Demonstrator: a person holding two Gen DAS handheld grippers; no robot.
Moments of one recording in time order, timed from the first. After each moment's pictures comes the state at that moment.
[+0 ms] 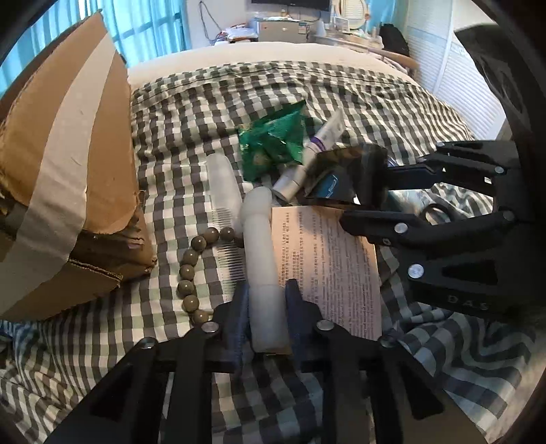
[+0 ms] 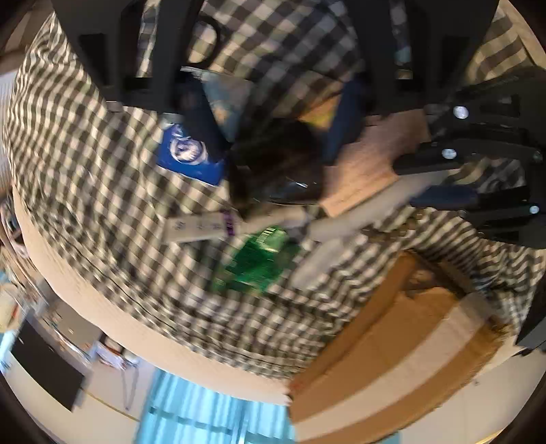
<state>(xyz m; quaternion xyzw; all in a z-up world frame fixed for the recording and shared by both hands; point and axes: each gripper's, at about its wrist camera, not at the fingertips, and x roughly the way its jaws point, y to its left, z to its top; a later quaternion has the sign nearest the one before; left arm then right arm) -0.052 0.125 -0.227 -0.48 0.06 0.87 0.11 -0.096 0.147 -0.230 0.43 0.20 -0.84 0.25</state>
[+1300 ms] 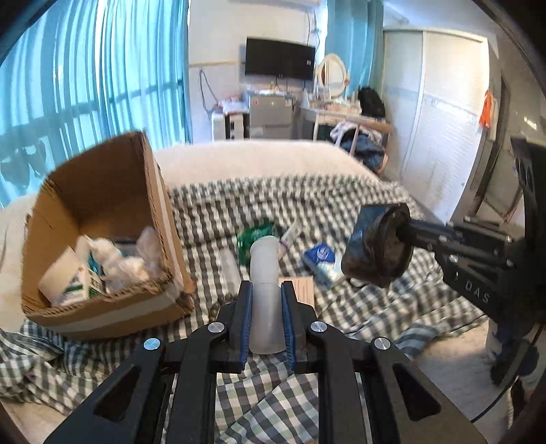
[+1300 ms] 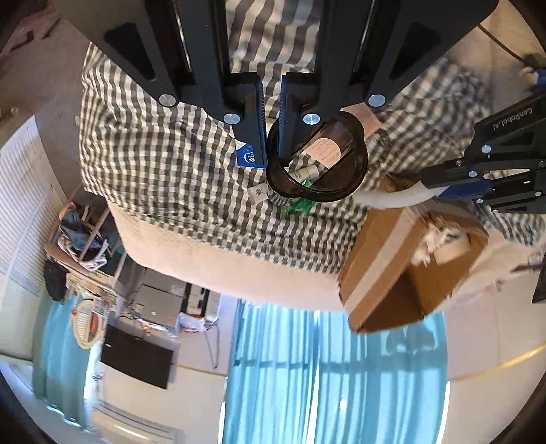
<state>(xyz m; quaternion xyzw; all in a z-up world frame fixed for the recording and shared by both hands) 0.031 0.105 -0.092 -0.33 0.04 0.93 0.14 0.020 0.201 -0.105 0.31 0.08 -0.94 0.12</state>
